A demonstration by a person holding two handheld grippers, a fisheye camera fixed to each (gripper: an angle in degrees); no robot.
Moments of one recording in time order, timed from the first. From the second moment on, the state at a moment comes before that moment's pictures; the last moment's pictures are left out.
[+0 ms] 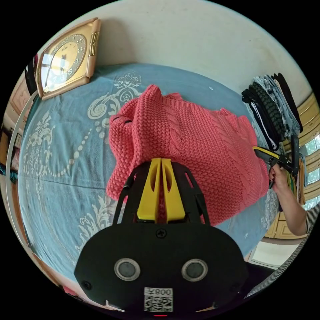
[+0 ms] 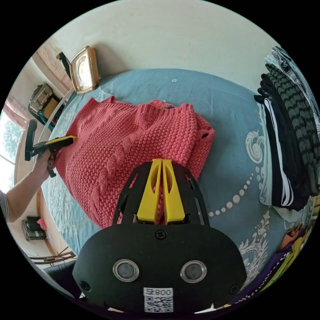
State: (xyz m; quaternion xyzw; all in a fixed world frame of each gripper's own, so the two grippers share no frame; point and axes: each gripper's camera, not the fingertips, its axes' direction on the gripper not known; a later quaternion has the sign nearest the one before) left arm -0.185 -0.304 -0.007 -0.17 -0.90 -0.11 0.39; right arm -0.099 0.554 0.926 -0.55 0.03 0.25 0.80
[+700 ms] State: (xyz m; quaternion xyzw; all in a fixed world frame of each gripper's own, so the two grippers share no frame) left arm -0.175 -0.238 0.041 -0.18 -0.82 -0.06 0.53; right arm -0.154 0.495 0.901 -0.50 -0.04 0.28 0.82
